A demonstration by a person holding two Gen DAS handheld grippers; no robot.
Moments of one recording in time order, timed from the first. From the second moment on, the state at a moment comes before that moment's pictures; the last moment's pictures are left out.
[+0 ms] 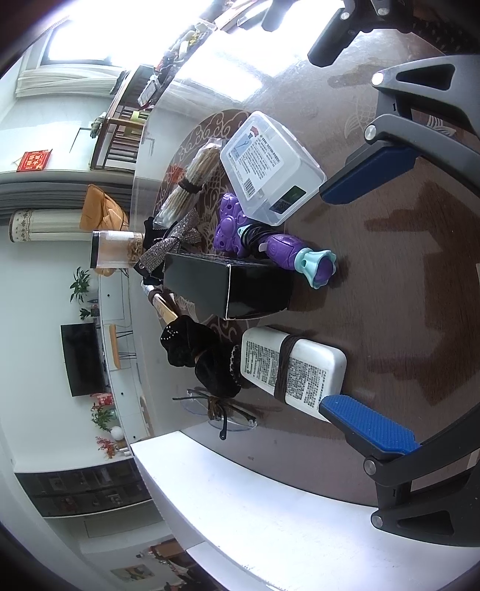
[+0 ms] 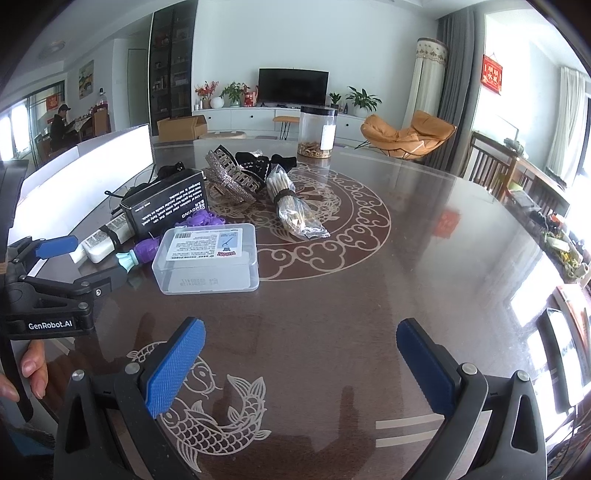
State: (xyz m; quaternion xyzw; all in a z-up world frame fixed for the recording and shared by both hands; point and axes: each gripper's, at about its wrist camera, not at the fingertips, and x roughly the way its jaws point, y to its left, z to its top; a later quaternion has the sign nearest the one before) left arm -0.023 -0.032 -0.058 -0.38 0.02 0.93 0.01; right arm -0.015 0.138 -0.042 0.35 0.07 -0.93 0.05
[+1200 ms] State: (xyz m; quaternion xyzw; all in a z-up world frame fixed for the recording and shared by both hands) left arm 0.002 -0.065 -0.076 -0.45 0.02 0.89 -0.01; right arm -0.018 0.120 -0.055 0.37 0.09 -0.92 0.07
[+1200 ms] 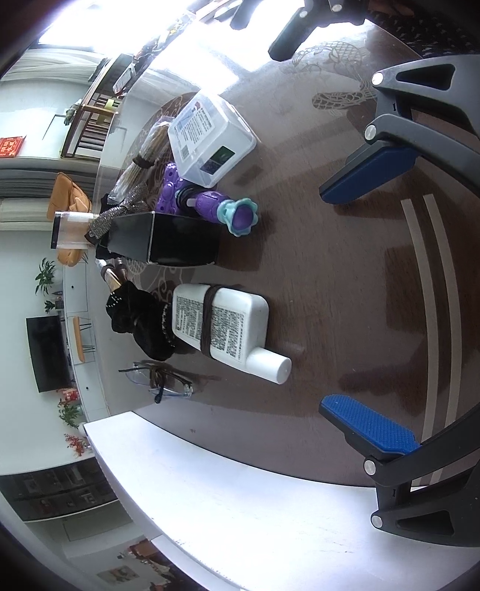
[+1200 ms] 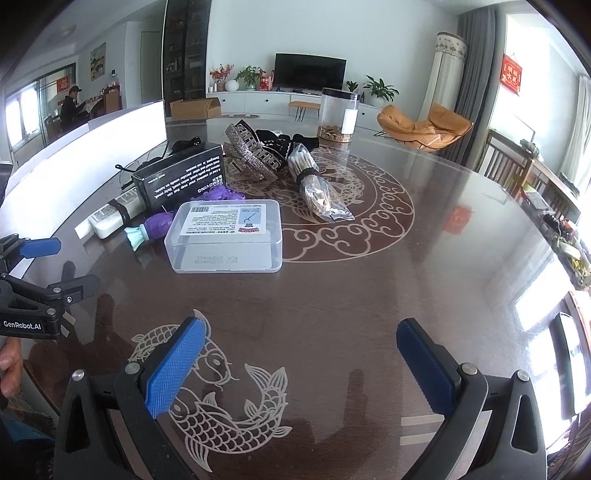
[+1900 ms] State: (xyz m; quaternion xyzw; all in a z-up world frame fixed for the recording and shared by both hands) left arm 0.000 -0.091 -0.079 -0.46 -0.01 0.89 -0.02; right arm -0.085 0.102 -0.060 0.44 0.08 -0.90 0.04
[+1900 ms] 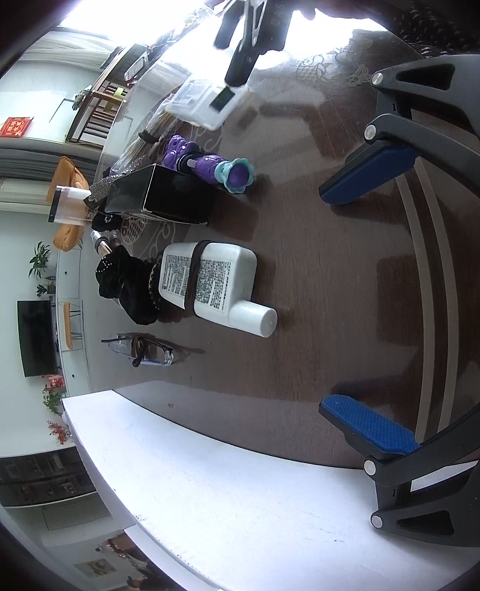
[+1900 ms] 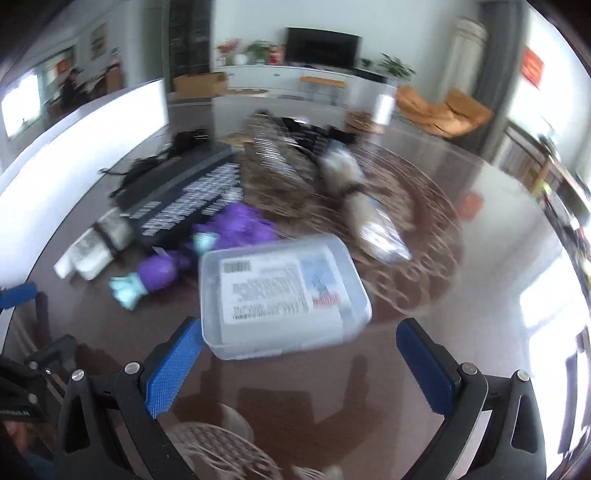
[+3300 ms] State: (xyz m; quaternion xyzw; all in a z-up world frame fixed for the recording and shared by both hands) left arm -0.099 -0.090 -0.078 -0.55 0.03 0.84 0.04; right arm -0.047 0.184 -0.078 0.43 -0.01 -0.90 -0.03
